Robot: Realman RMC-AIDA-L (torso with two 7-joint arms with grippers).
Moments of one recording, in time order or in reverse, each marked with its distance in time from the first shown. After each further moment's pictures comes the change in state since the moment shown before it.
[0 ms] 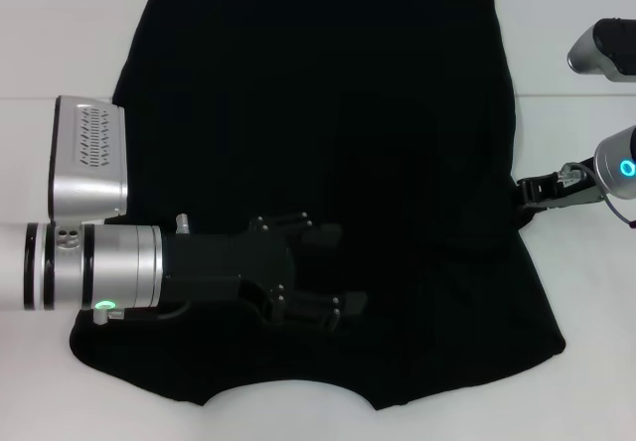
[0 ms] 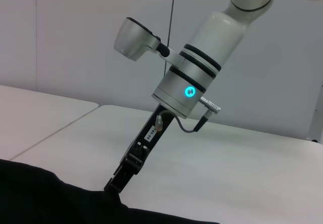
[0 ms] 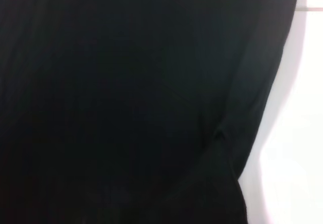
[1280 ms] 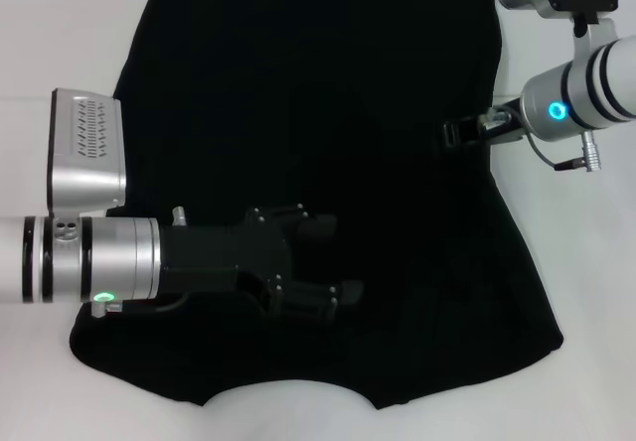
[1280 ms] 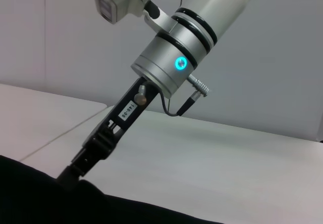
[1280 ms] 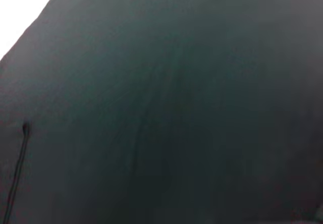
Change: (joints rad) left arm -0.002 0.004 0.000 0.007 -0.008 -0.015 -0.012; right arm 0.094 0.046 -0.011 -0.064 0.126 -0.008 -0.082
